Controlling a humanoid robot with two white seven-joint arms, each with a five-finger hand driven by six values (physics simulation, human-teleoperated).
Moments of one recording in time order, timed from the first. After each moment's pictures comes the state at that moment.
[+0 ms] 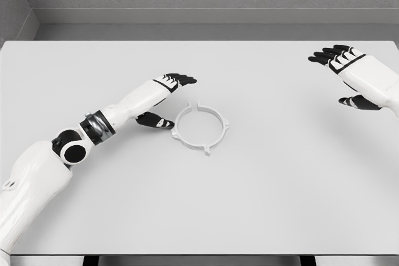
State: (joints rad) left arm -0.48 0.39 -0.60 -1.16 -0.45 -0.61 -0.06; right arm -0.18 -0.66 -0.03 -1.58 0.62 -0.61 0.31
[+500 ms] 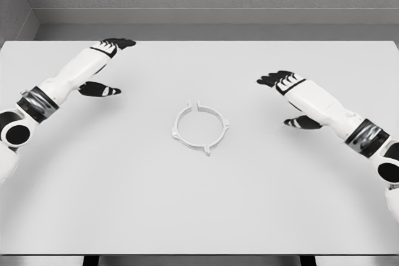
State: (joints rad) left arm -0.51 0.54 -0.42 -1.15 -0.44 -0.61 -0.05; right arm -0.19 -0.46 0.09 -1.52 0.63 -0.61 0.31
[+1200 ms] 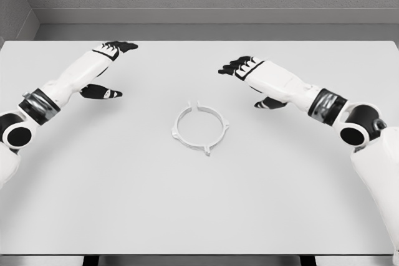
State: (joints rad) left arm -0.50 0.54 -0.43 -1.15 -0.44 -0.61 -0.05; right arm -0.44 -0.37 0.28 -1.40 0.74 -0.61 0.40
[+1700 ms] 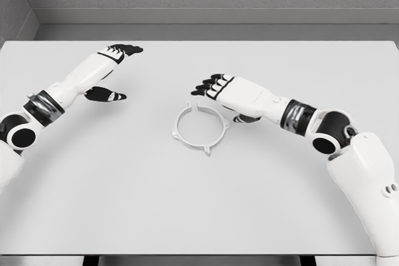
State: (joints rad) left arm -0.50 0.53 -0.45 -1.16 -0.44 -0.61 -0.05; right arm -0.42 -0.32 0.37 -1.47 0.82 -0.58 0.44
